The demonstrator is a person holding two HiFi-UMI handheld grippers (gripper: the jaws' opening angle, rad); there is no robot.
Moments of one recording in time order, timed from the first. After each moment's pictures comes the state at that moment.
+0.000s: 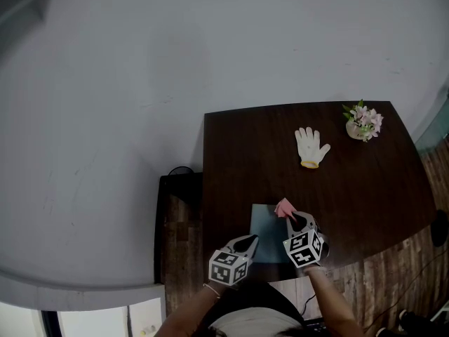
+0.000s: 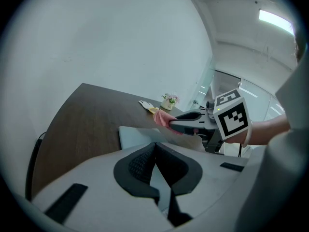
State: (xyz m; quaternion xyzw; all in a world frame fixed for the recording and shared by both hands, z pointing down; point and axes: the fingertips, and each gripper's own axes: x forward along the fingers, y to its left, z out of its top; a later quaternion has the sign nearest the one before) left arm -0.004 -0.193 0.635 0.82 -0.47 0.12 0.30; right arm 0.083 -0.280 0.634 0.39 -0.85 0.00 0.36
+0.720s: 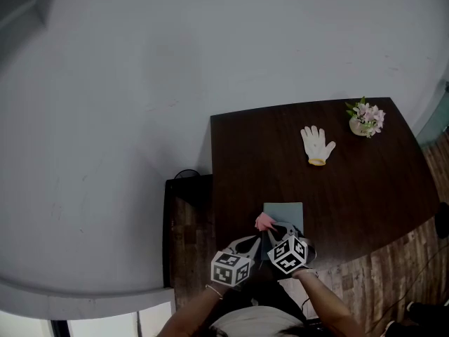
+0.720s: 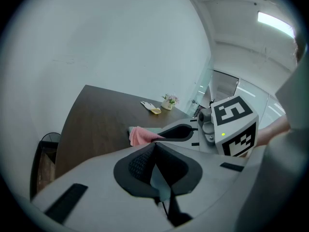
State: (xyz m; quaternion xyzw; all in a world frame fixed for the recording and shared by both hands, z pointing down) left arm -0.044 -0.174 0.624 0.82 -0.46 0.12 0.30; right arm -0.023 -0.219 0.660 0.28 -0.88 0.00 0.38
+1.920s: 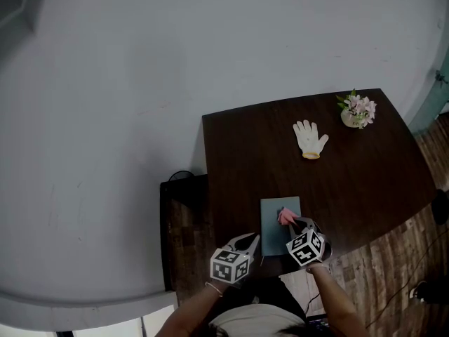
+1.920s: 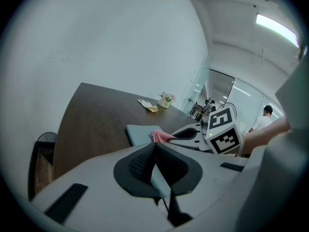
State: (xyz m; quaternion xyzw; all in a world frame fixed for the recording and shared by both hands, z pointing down) left arm -0.047 -0.170 0.626 0.84 -0.44 0.13 0.31; right arm 0.063 -0.229 0.687 0.37 -0.82 0.05 0.43
